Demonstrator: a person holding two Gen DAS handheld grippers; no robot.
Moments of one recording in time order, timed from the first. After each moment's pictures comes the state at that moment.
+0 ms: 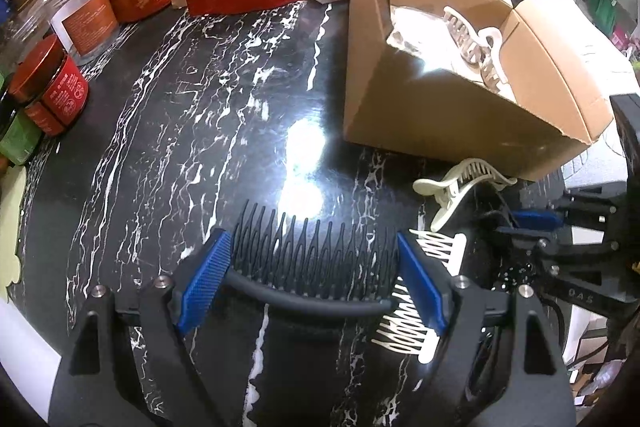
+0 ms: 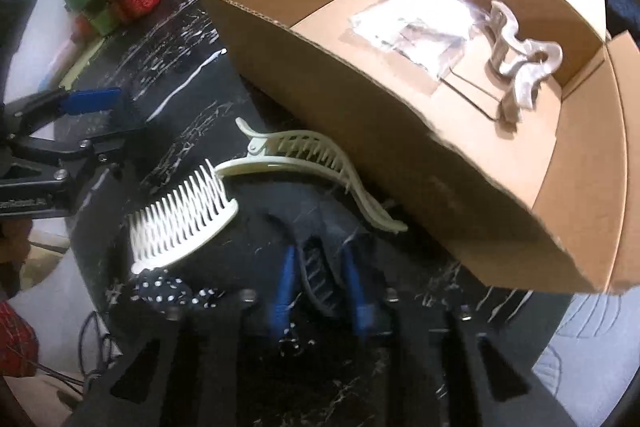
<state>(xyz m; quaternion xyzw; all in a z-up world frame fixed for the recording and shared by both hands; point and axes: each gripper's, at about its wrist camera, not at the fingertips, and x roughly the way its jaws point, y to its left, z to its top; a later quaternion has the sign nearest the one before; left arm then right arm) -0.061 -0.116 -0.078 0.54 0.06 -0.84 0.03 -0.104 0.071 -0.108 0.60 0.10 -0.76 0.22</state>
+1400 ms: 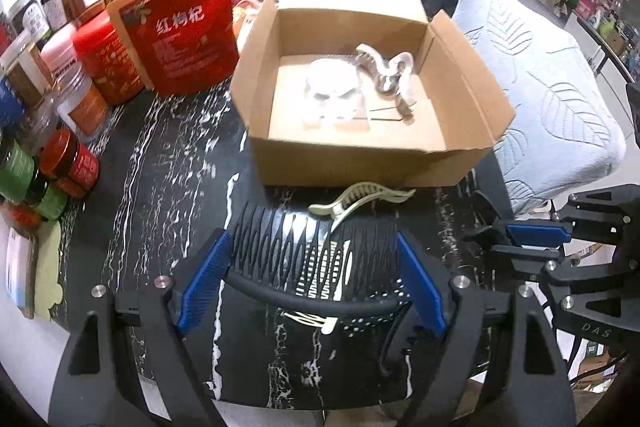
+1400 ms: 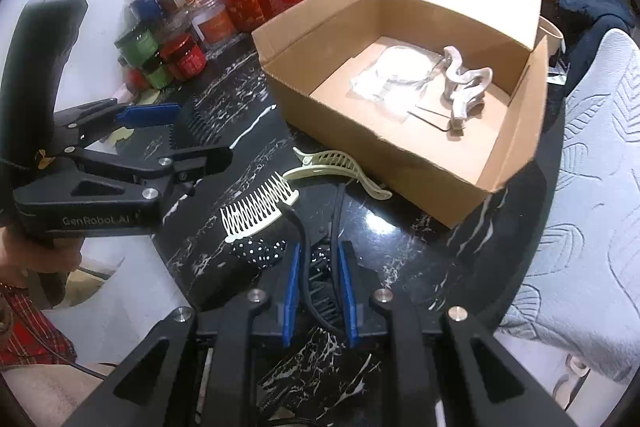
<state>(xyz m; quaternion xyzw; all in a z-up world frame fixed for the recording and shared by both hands) -0.042 -0.037 0.012 0.50 -0.02 -0.87 -0.01 -0.041 0.115 -0.008 0.54 0.03 -0.81 0.23</state>
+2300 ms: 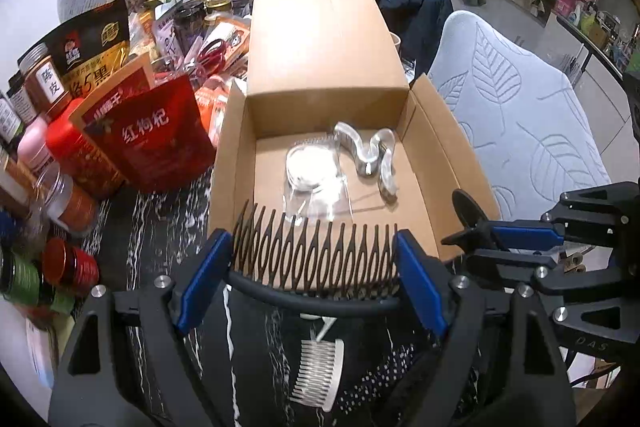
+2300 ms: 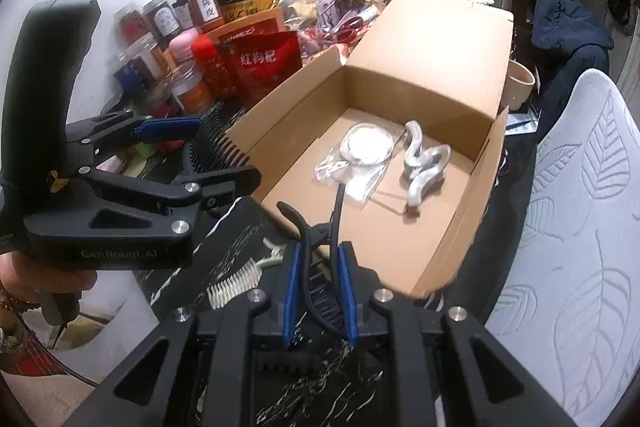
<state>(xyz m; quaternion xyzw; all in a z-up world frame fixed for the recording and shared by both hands) -0.128 -0.017 0.060 0.46 -0.05 -0.89 -0.05 -0.101 0.136 0.046 0.49 0.01 -0.85 0.21</state>
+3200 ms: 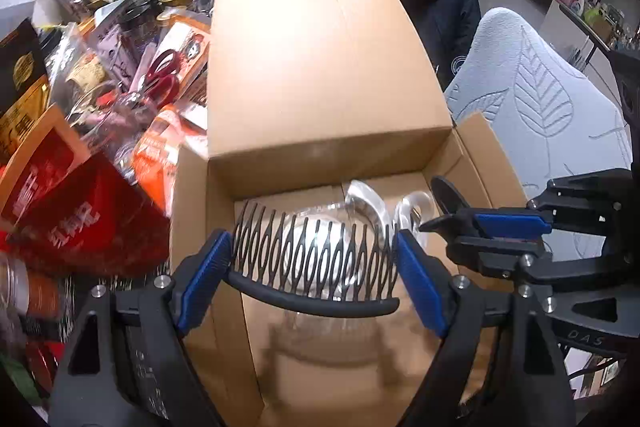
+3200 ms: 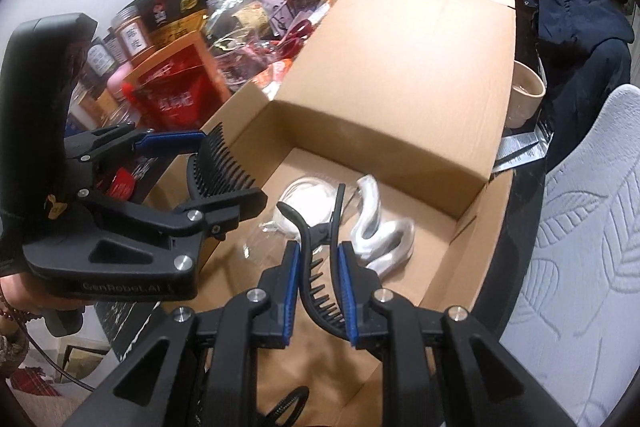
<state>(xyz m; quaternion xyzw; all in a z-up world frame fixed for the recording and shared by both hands) -0.278 -0.011 0.014 0.49 -0.06 -0.86 -0.09 -0.242 0.167 0.010 0.51 -0.02 -0.84 0.19</state>
